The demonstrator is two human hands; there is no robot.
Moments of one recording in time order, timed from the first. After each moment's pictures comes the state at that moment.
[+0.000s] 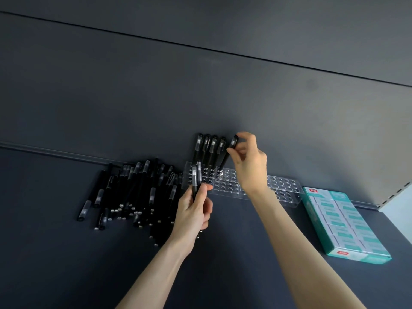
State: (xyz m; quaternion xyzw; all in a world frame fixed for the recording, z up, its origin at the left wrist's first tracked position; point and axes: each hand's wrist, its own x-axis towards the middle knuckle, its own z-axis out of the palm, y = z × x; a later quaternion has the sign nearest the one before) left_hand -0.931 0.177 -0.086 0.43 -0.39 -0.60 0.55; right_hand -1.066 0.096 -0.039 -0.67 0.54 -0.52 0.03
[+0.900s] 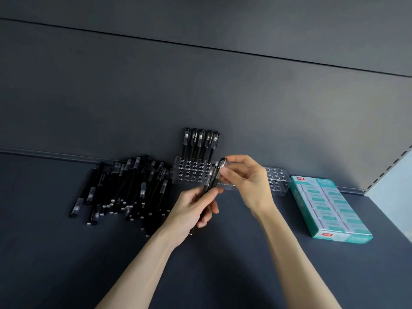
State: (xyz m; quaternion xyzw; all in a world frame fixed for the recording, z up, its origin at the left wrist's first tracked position) left_hand -0.933 0.185 -0.084 0.37 -0.50 -0.64 0.45; right_hand -1.080 0.173 -0.038 -0.55 0.45 -0.57 0.42
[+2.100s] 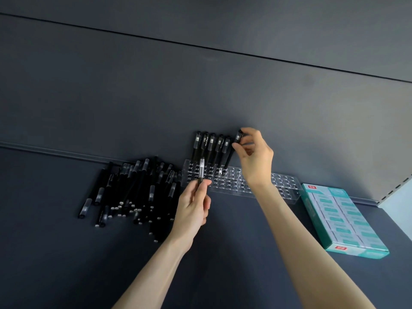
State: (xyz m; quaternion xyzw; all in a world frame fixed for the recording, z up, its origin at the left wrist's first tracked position) left_hand -0.932 0.181 -0.081 0.45 -0.43 -0.57 0.54; right_hand -1.076 0.096 -0.034 -0.62 0.53 -0.57 0.08
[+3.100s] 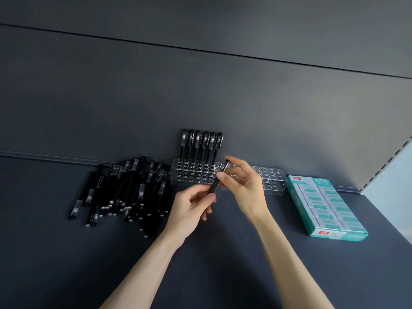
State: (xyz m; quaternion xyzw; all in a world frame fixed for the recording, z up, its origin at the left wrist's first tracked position) left_hand -0.940 0.188 -0.084 0.41 -0.53 -0.54 0.51; right_hand -1.080 0.173 -0.056 -0.54 0.47 -0.58 0.39
